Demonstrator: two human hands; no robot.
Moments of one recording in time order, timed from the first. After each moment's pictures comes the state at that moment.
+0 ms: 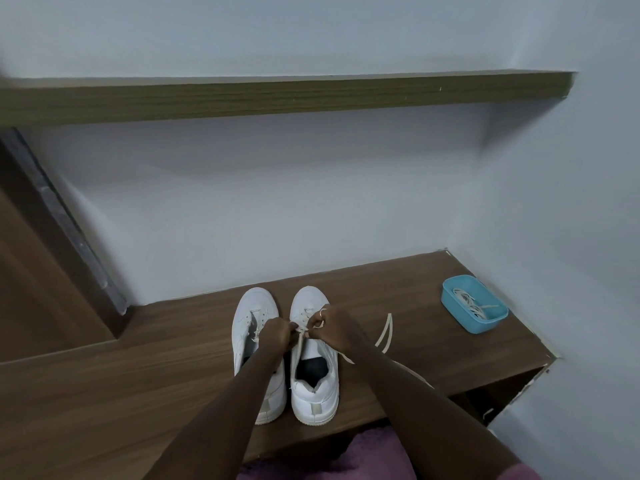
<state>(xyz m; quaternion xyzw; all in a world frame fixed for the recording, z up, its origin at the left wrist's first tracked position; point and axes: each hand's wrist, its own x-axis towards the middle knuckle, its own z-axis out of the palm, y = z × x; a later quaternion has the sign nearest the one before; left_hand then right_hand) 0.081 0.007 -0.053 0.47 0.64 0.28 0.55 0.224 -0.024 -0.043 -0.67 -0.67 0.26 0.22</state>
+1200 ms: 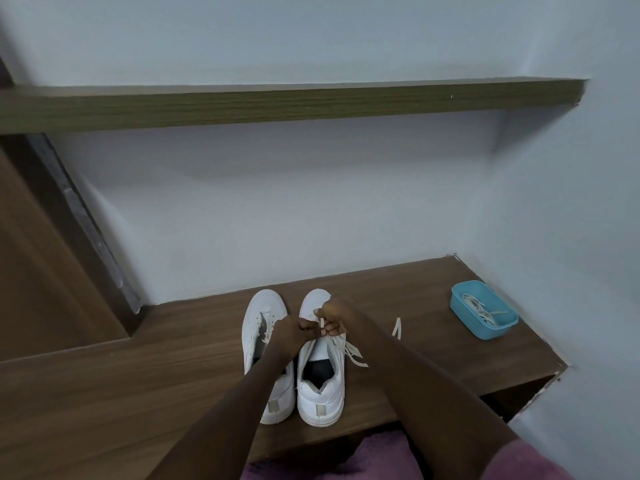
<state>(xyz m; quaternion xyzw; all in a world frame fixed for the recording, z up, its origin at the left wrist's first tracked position) 0.075 -0.009 -0.037 0.69 0.51 0.27 0.43 0.202 0.013 -0.001 -0.74 -0.40 0.51 0.16</state>
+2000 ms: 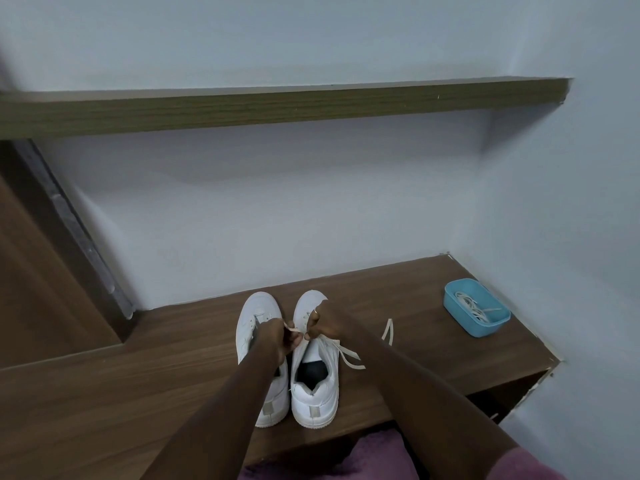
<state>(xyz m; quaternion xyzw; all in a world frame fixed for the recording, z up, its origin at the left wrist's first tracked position) 0.080 0.000 -0.023 0.22 0.58 0.39 0.68 0.215 -0.006 -0.013 -0.64 -0.69 0.32 0.15</state>
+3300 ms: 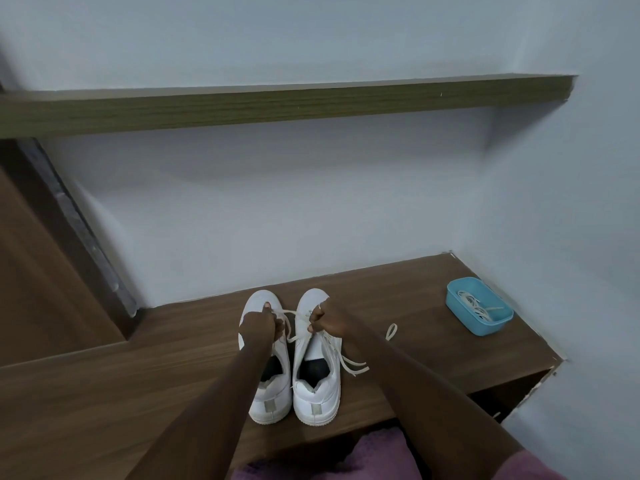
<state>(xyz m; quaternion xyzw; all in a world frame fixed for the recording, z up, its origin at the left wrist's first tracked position) 0.058 0.014 -0.031 0.35 0.65 0.43 0.52 0.215 -0.009 -0.013 -0.64 -0.66 0.35 0.17</state>
